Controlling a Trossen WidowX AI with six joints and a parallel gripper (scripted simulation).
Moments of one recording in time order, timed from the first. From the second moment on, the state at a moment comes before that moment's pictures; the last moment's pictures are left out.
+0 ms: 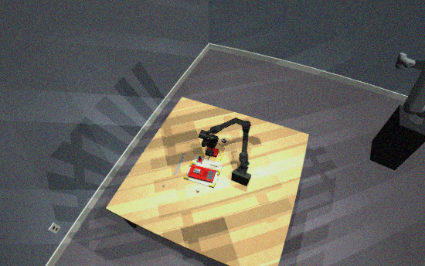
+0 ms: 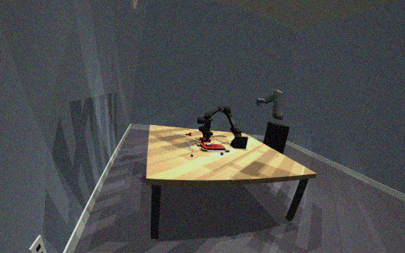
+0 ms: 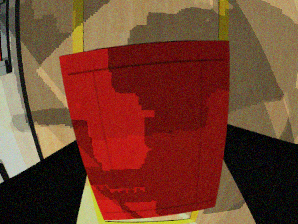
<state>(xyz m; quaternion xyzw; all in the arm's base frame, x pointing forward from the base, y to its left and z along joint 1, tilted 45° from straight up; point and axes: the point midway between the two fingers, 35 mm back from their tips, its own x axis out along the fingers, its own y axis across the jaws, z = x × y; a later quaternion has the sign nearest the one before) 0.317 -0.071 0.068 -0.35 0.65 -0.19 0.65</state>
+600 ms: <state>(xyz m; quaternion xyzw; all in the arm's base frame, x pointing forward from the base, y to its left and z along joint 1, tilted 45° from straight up) 0.316 -0.071 0.069 -0.35 0.65 -0.19 0.64</state>
